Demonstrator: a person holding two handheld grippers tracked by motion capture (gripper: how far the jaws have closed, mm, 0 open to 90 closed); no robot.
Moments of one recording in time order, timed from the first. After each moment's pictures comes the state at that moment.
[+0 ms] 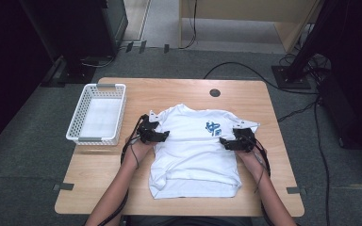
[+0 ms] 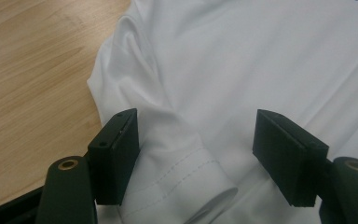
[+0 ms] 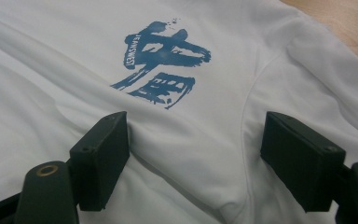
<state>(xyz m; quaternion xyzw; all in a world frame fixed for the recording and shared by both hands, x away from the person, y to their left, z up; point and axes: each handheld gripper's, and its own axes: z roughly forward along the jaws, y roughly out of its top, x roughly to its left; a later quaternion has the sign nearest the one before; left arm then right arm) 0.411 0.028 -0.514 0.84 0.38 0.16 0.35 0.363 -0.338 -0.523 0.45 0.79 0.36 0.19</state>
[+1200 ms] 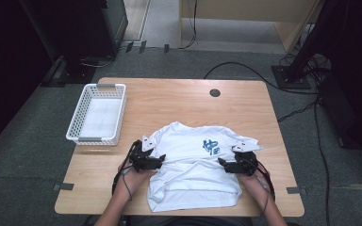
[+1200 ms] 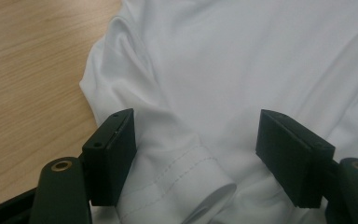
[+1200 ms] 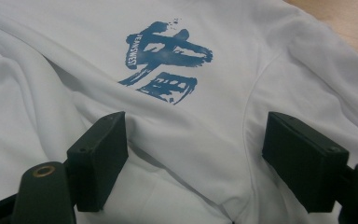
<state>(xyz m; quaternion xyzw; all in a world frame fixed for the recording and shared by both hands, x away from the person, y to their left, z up) 0.309 0.044 -0.515 0.84 0.38 0.17 0.35 0.282 -0.324 -0.524 0.43 0.80 0.37 0.18</state>
